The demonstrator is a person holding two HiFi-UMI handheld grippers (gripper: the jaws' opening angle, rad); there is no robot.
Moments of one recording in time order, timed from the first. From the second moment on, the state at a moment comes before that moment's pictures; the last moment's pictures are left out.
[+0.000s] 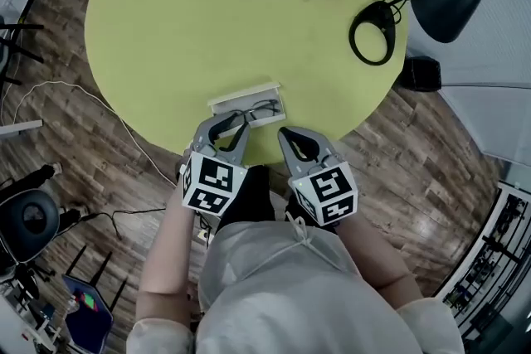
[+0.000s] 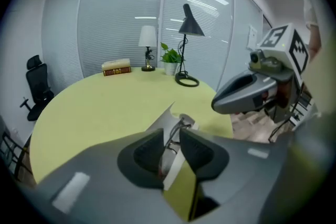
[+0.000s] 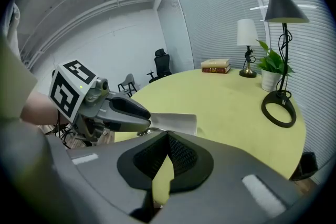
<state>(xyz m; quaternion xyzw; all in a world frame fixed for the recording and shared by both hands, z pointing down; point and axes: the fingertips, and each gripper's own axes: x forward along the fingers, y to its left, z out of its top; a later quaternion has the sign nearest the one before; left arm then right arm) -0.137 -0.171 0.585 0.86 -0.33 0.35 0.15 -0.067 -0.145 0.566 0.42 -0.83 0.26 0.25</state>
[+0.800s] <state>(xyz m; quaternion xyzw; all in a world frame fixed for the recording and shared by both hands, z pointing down) -0.114 -0.184 0.650 0.83 -0.15 0.52 0.11 -0.046 -0.145 0.601 0.42 -0.81 0.30 0.29</state>
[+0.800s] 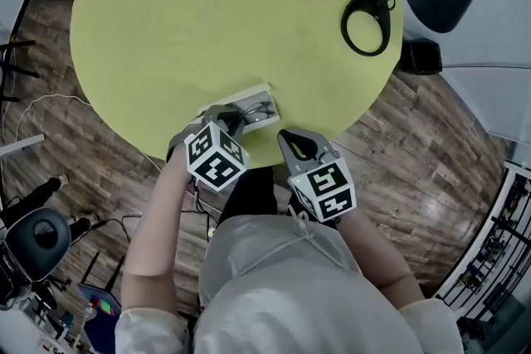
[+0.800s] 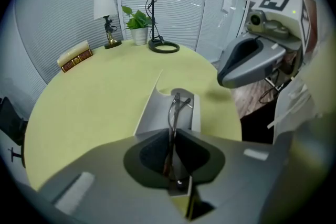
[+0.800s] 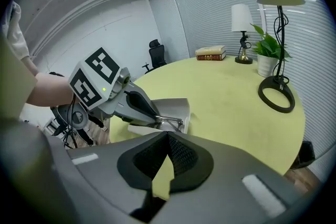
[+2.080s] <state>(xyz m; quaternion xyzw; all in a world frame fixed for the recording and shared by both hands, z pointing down) -0.132 -0.190 0.517 0.88 -0.29 0.36 0.09 -0.054 -0.149 0.522 0.43 -0.83 0.23 0.25</state>
